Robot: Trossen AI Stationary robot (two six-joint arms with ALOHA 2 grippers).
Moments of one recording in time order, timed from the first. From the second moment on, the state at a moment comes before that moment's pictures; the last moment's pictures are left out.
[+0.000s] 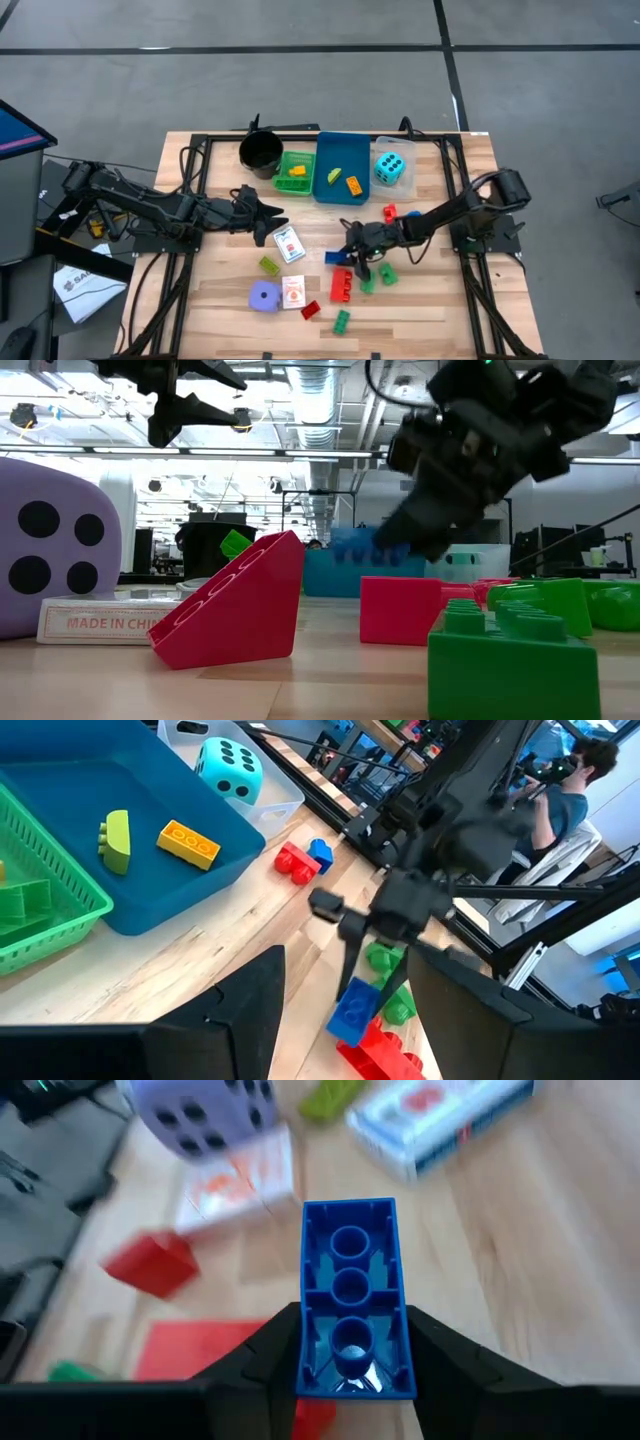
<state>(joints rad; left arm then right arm) -0.26 0.98 0.61 0.02 -0.47 -0.77 0.20 1.71 0.65 0.49 -0.05 0.43</state>
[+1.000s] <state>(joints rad) -0.18 0.98 0.61 0.02 -0.47 -0.71 0.18 1.24 0.65 0.45 0.45 0.70</state>
